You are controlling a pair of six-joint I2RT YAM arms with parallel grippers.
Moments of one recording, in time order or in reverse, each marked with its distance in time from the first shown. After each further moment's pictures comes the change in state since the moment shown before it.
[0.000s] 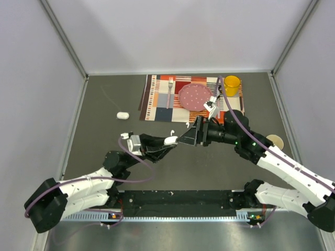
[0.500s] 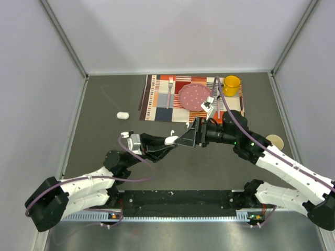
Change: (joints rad) left arm 0.000 0.029 0.011 0.022 0.013 -0.041; right arm 0.023 0.021 0.000 0.046 -0.030 0.005
